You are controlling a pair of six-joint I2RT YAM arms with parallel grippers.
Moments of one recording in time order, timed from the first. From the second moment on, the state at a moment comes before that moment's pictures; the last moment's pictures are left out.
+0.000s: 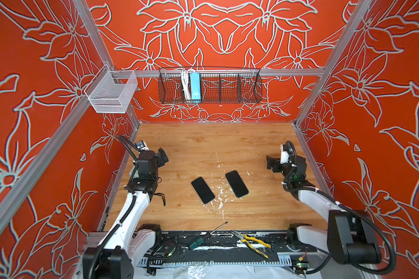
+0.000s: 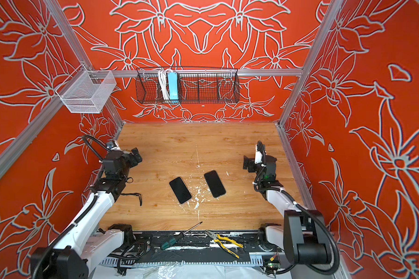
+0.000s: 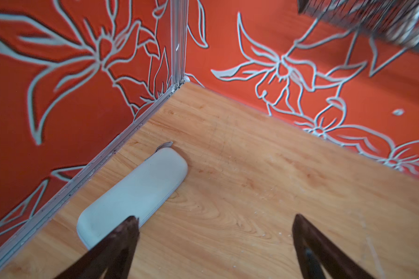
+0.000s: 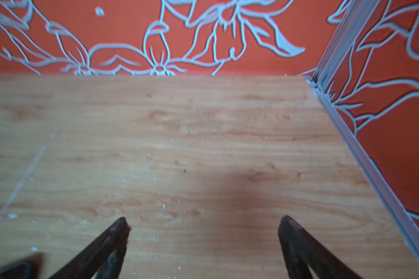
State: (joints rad) left arm 0.02 0.93 0.67 -0.11 -0.32 -0.36; right arm 0.00 1.16 0.49 0.32 -0.06 0.05
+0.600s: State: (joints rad) left arm 0.02 0.95 1.09 -0.52 -0.14 -0.47; right arm 0.00 0.84 0.59 -0.06 -0.24 0.14
